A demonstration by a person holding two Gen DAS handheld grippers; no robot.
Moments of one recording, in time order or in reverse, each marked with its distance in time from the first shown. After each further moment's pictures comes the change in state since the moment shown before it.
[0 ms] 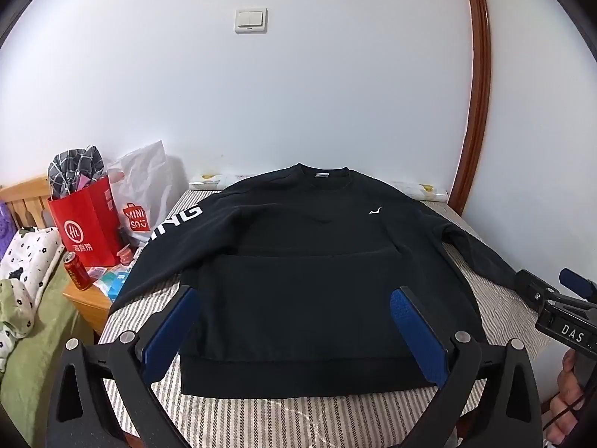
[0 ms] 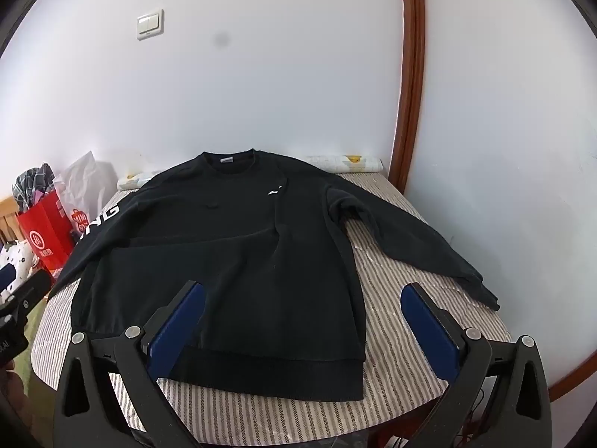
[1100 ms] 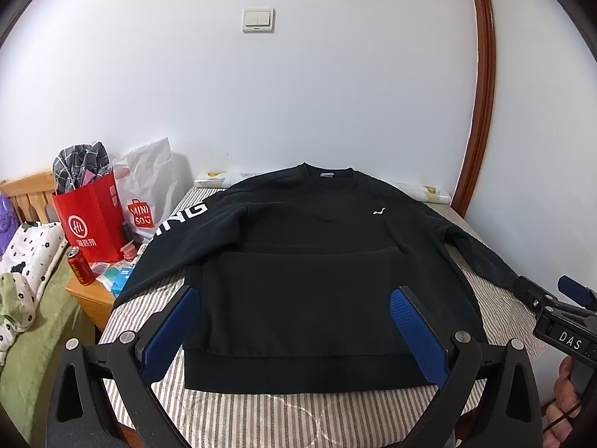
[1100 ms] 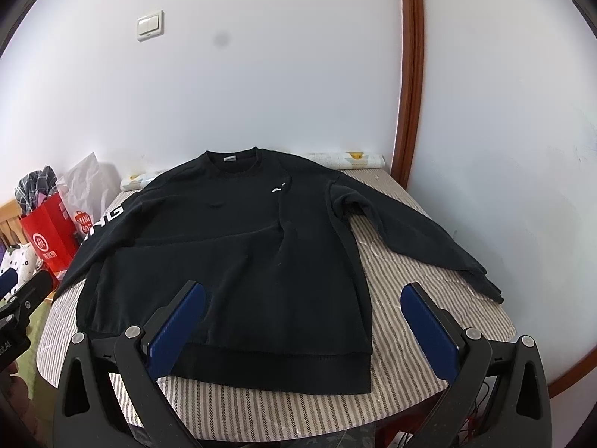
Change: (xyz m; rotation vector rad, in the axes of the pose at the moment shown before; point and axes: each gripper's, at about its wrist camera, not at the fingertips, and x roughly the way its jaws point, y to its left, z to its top) left arm -0.003 0.006 -0.007 -0.014 -0.006 0.006; right arm -0.002 0.005 -0.007 0.011 0.009 0.017
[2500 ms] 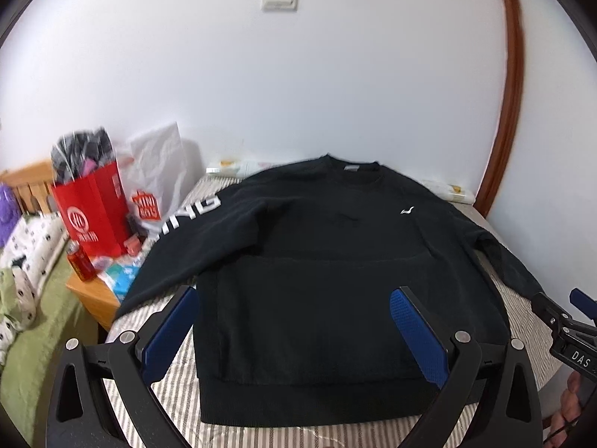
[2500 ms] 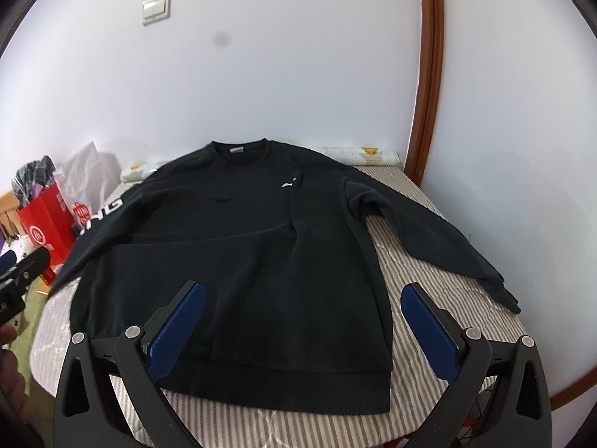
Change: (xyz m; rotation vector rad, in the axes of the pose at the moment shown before) left arm 0.062 0.041 0.014 -0.041 0.066 0.026; right arm 0.043 0.023 0.006 -0.030 0.024 0.000
